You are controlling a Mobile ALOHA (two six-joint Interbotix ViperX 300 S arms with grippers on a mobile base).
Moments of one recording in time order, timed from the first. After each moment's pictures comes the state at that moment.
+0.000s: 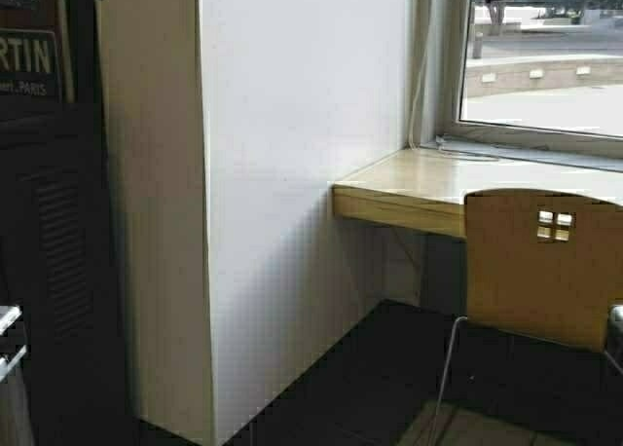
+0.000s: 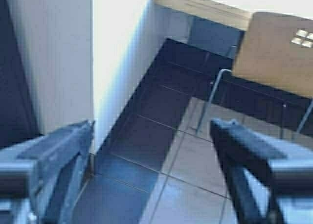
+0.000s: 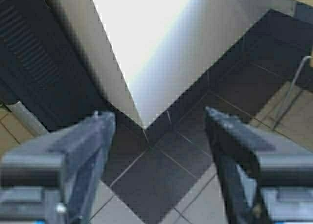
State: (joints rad) left arm -0.27 -0.92 1.17 -0.22 0.03 0.09; right arm 0.36 -0.37 0.77 0.10 0.01 0.05
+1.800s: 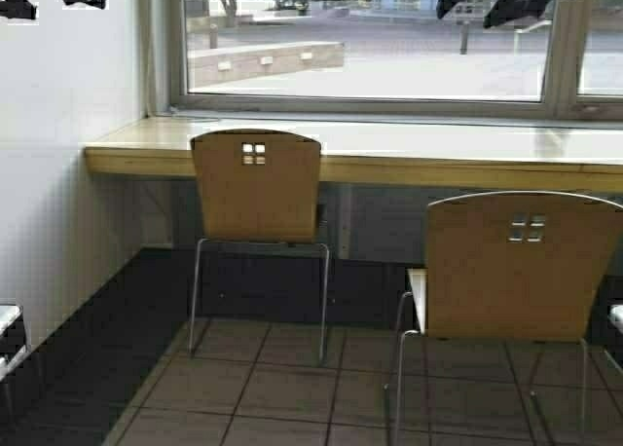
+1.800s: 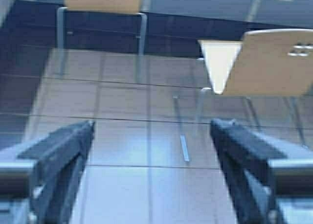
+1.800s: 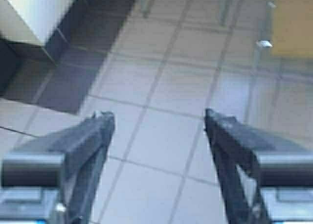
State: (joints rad) left arm -0.27 -0.88 1.19 -0.22 -0.06 0.09; right arm 0.34 -0.27 0.75 0.12 0.04 0.06
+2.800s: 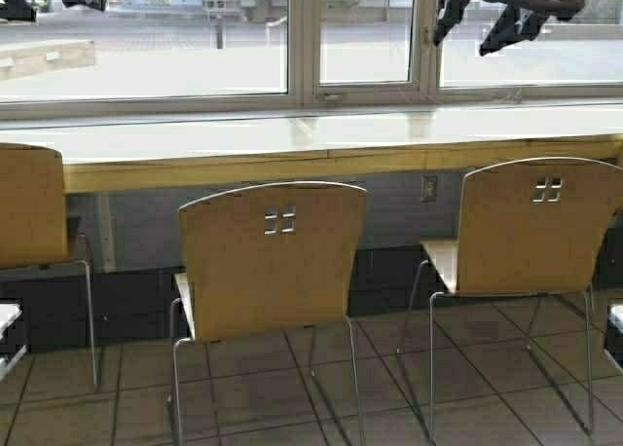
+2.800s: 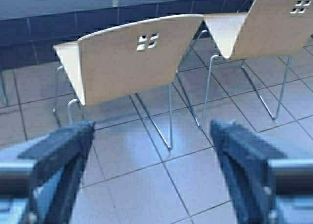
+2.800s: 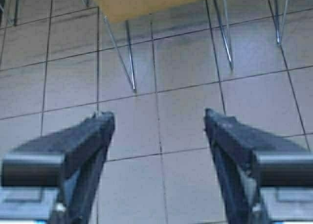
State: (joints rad) left arm -0.27 -0.88 1.20 -0.22 -0.06 0.09; right arm 0.34 -0.23 0.72 0.16 0.13 0.06
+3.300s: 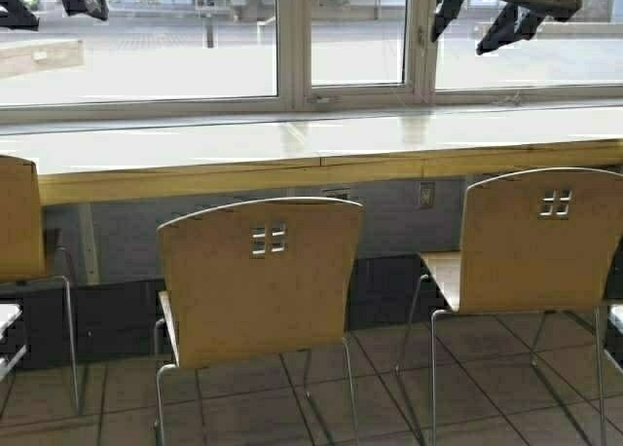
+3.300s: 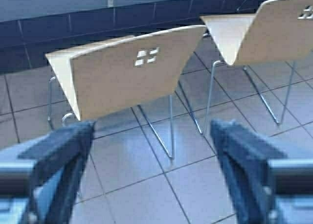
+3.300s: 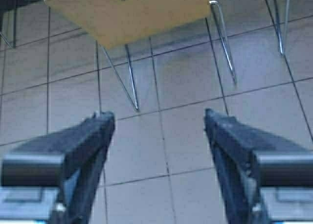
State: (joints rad) left arm -0.27 -0.84 1.20 -0.22 -0.06 0.09; right arm 0.34 -0.23 0.71 0.23 0.15 0.06
